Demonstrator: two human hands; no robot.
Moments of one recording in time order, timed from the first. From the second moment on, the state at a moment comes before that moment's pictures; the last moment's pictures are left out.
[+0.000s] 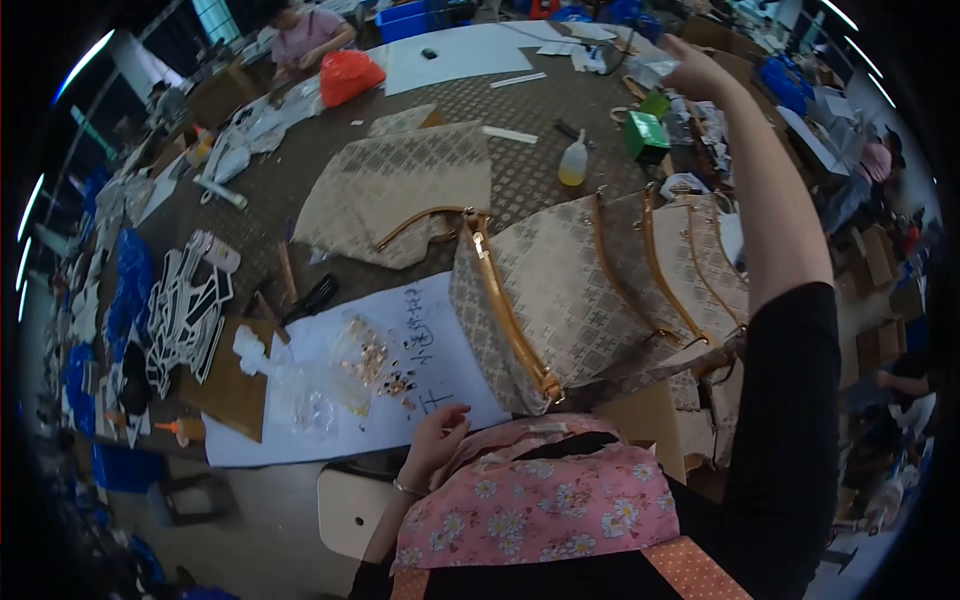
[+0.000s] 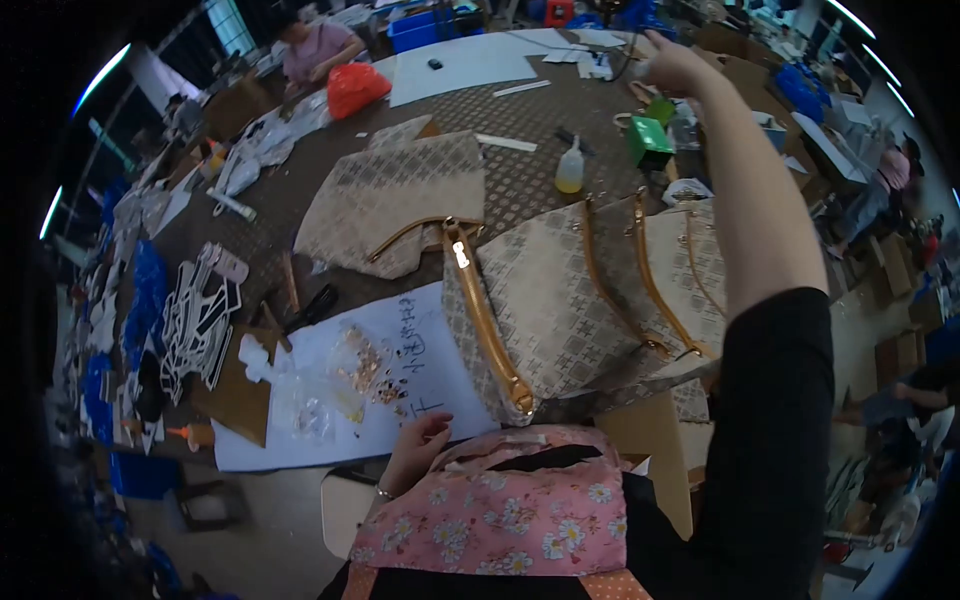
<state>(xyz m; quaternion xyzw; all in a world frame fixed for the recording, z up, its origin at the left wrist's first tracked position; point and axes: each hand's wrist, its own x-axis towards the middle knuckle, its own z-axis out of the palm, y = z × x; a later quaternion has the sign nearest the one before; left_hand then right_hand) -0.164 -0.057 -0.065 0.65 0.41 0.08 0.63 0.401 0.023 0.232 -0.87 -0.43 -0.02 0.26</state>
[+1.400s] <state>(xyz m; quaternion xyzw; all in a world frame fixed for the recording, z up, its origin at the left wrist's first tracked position) -0.146 0.092 -0.164 0.83 0.49 0.19 0.17 0.130 -0.206 0.027 -0.67 -0.52 0.46 0.26</state>
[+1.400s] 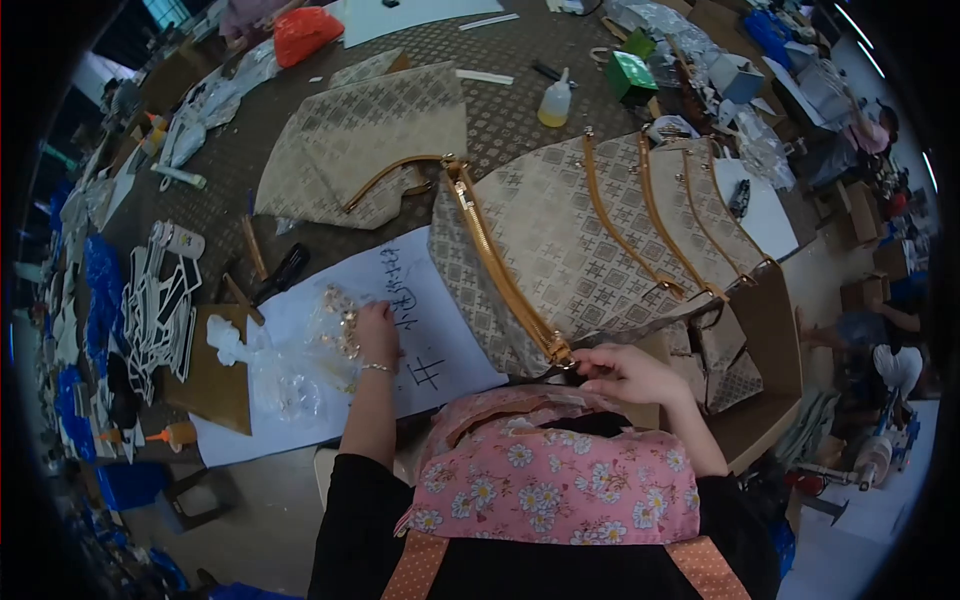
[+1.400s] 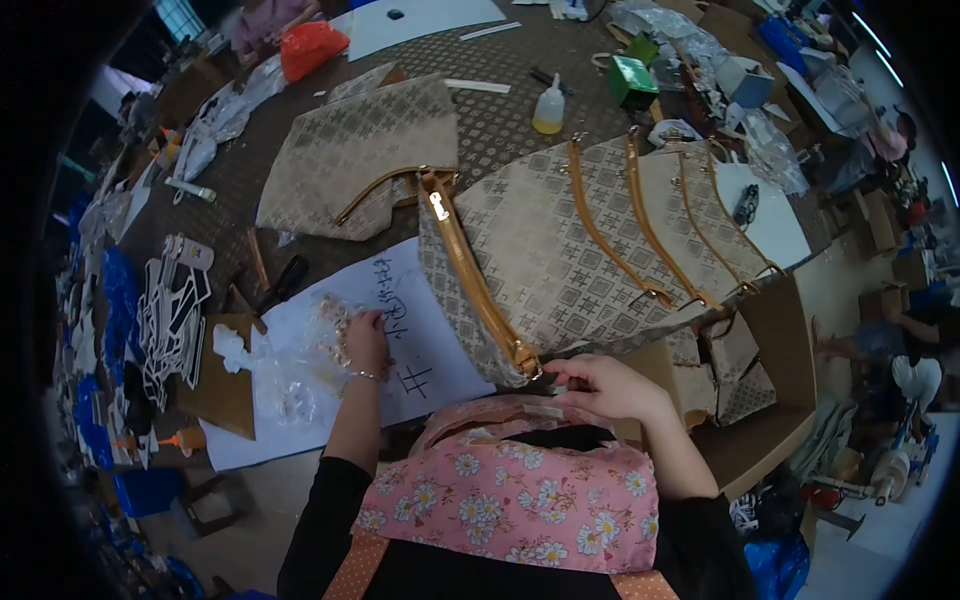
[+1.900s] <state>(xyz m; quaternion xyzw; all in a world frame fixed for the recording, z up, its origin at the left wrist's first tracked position) -0.115 0.068 -0.068 0.23 0.26 0.35 0.87 0.176 -0.265 -0.003 -0.75 -0.34 0.36 0.44</state>
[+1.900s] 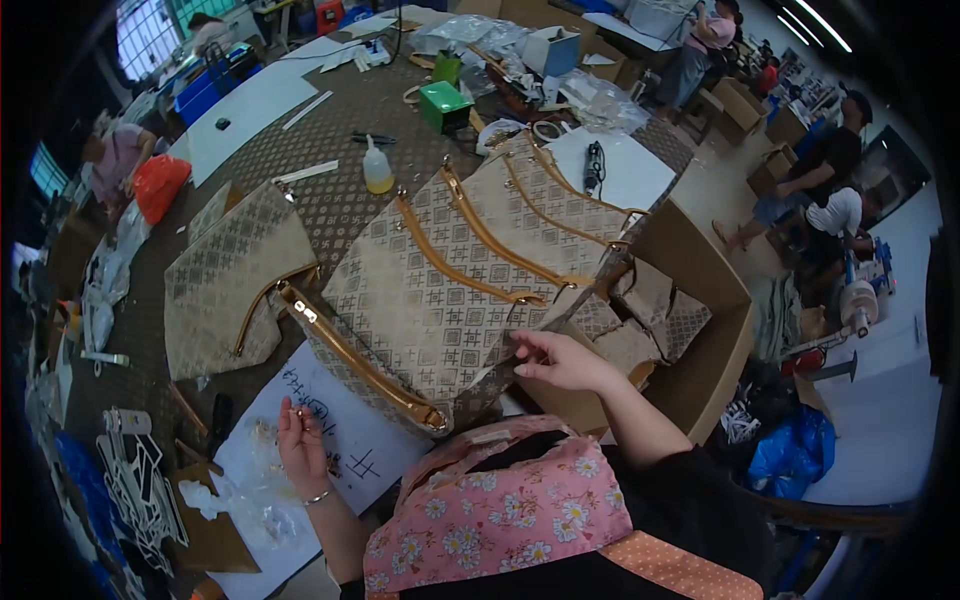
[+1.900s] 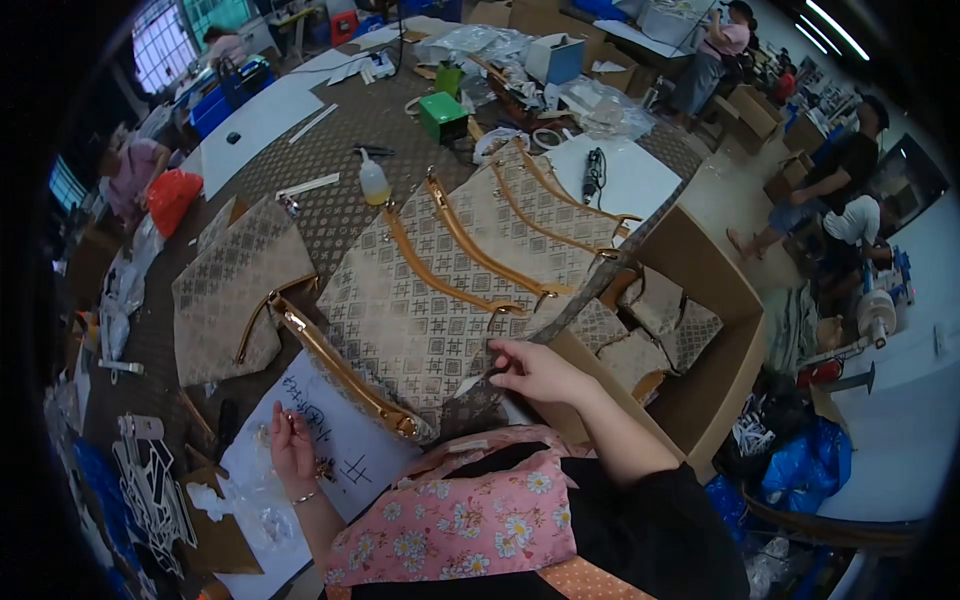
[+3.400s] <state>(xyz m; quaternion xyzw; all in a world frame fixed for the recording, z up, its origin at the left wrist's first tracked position) 0.046 -0.023 0.012 0.32 0.15 0.03 0.94 0.192 -0.238 0.022 -0.88 -0.26 0.07 0.40</state>
